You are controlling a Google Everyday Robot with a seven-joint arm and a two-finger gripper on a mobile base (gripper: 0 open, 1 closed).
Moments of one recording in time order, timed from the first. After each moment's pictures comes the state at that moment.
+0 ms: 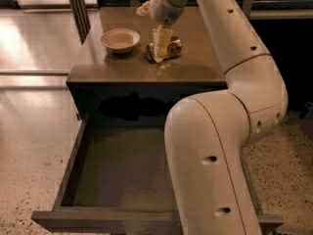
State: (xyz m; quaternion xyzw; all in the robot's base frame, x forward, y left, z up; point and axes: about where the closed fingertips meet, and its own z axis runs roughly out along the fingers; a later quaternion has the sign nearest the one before) arm 0.760 0.010 0.905 -0.80 0.53 0.05 0.27
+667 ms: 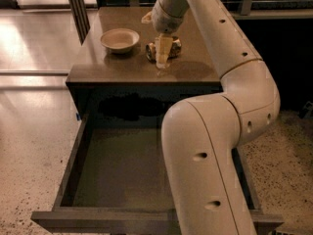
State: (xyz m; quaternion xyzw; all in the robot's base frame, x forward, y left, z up) arm 0.788 0.001 0.866 -0.79 0.56 0.03 0.26
